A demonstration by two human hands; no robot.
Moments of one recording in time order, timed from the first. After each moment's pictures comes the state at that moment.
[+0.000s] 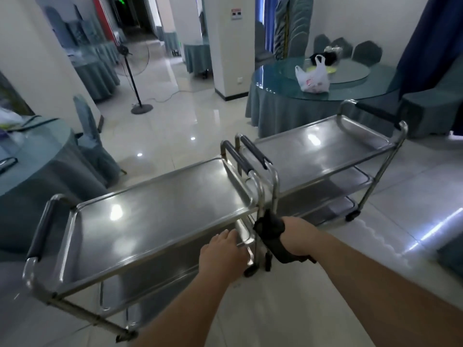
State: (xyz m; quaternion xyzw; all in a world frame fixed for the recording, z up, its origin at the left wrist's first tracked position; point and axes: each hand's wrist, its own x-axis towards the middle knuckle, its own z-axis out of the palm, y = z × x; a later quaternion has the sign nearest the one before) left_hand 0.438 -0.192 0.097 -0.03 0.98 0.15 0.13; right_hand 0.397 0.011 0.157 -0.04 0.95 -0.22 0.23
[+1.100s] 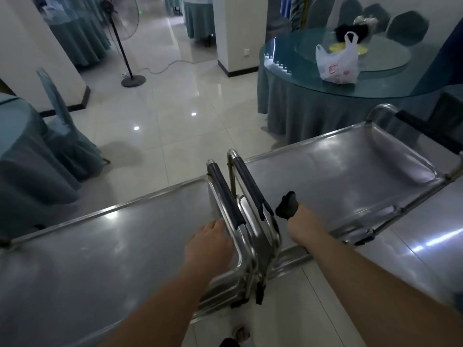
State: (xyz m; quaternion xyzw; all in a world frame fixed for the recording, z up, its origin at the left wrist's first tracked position) left_hand 0.086 -0.188 0.063 -0.08 0.98 0.16 0.13; right_hand 0.011 0.048 0.091 0.10 0.94 -0.29 0.17
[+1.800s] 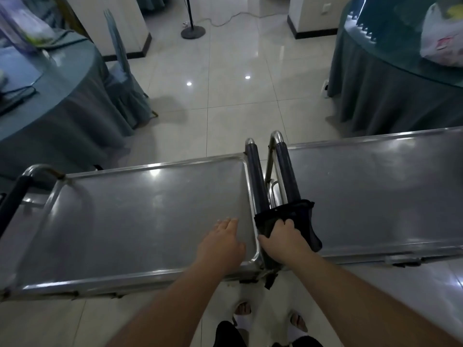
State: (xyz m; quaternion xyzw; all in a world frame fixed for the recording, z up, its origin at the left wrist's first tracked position) left_hand 0.079 -0.187 0.028 -0.18 0.94 0.20 0.21; right_hand -0.009 -0.031 0.015 -0.08 0.93 -0.14 0.33
